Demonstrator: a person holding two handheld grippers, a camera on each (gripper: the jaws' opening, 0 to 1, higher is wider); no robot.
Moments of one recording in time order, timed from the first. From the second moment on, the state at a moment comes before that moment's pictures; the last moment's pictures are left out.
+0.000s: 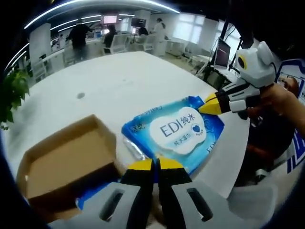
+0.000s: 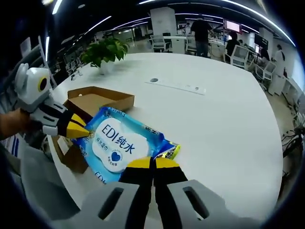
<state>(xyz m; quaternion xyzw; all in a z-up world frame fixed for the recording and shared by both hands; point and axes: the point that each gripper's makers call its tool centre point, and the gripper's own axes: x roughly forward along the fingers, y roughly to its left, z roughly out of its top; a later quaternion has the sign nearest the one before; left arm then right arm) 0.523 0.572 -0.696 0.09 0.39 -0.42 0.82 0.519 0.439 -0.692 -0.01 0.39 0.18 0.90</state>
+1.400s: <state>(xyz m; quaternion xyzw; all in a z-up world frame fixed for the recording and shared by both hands) 0.546 0.560 -0.756 0.23 0.42 -0.42 0.77 0.550 0.429 -0.772 0.00 0.43 0.19 0.88</state>
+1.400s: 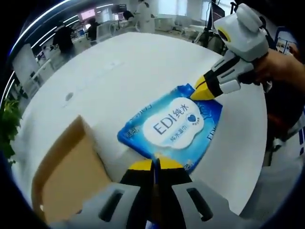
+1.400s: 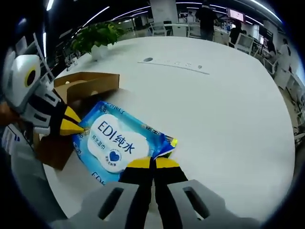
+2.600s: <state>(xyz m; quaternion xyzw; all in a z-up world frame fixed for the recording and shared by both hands) 0.547 0.566 -0.700 0.18 0.35 -0.45 0.80 0.547 0.423 -0.746 -0.01 0.38 0.15 0.91</state>
